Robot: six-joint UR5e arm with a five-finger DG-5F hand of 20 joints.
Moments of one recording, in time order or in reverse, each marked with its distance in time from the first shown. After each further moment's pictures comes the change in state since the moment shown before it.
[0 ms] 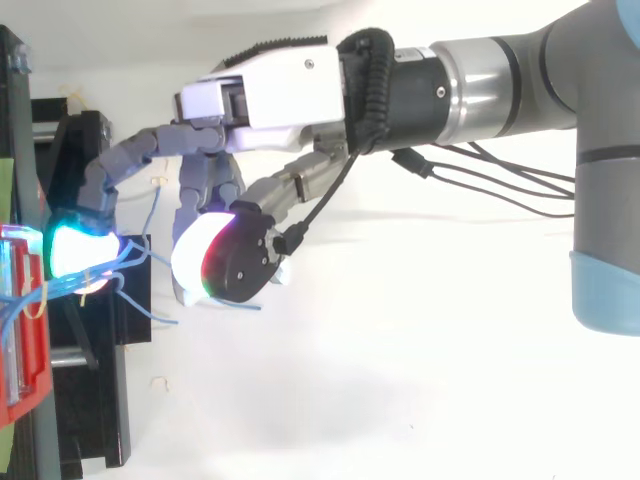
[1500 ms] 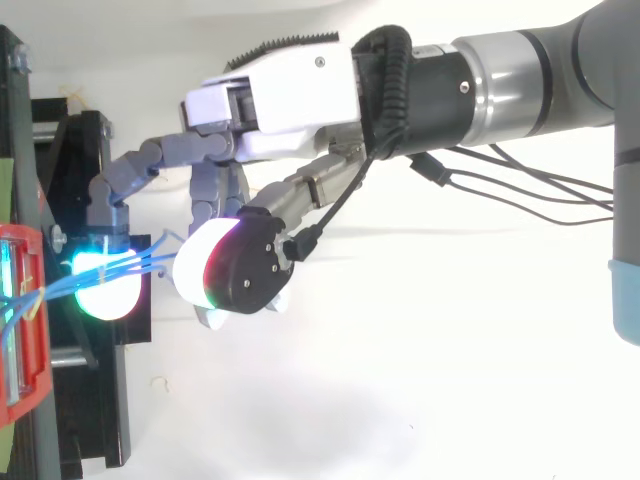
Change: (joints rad) arm 0.005 0.053 0.001 -0.101 -0.011 0.059
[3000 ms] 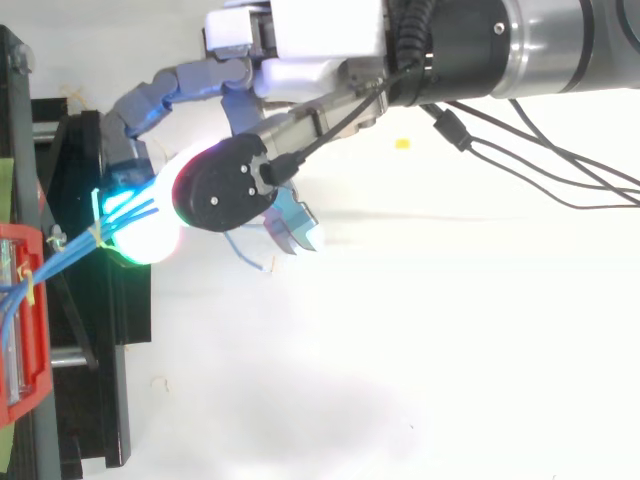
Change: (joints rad) arm -0.033 0.039 0.000 -0.104 0.037 0.002
